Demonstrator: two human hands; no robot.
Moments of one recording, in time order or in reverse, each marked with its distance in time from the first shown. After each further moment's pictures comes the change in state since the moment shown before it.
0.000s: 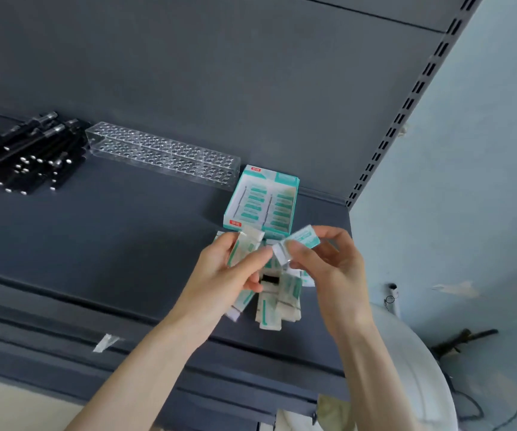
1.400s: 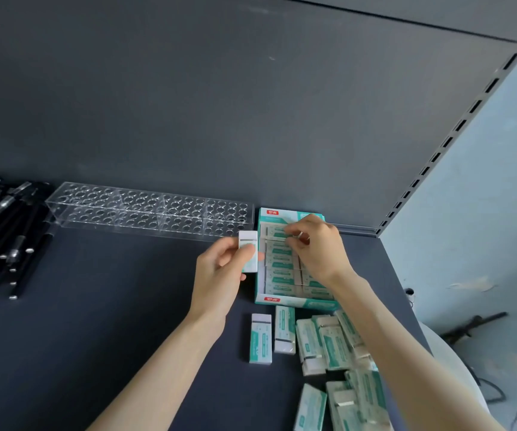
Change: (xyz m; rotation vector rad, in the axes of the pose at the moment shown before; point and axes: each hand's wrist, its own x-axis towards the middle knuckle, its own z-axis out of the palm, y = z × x) left_hand 0.153 -0.006 -0.069 0.045 0.102 0.016; right_hand 0.176 0.062 0.046 -1.167 -0.012 -0.127
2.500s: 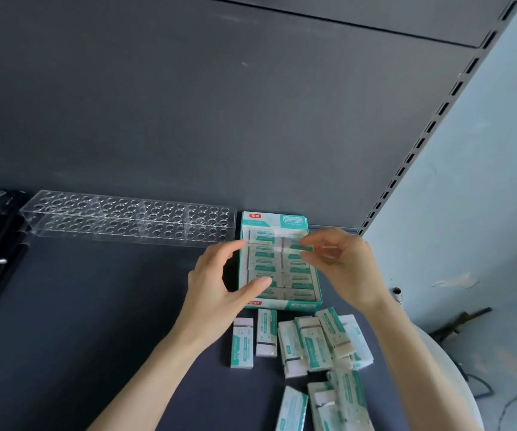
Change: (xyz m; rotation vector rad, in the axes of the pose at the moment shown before) left_hand -0.013 -0.002 -0.001 0.627 -0.154 0.317; right_hand -0.046 0.007 -0.056 0.385 0.023 0.095
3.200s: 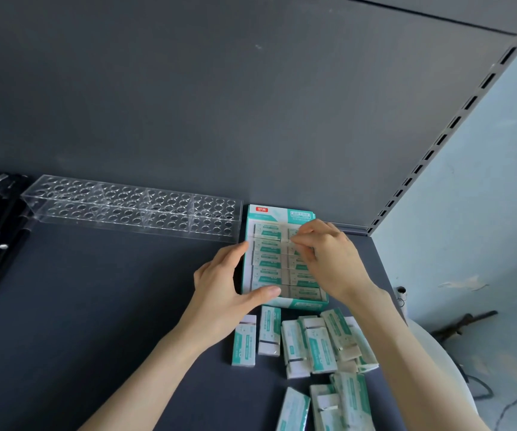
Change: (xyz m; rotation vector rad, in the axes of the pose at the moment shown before) left_hand 0.000 -0.011 0.007 0.071 -0.135 -0.155; right_hand 0.026 0.020 0.024 -0.638 -0.113 -0.254
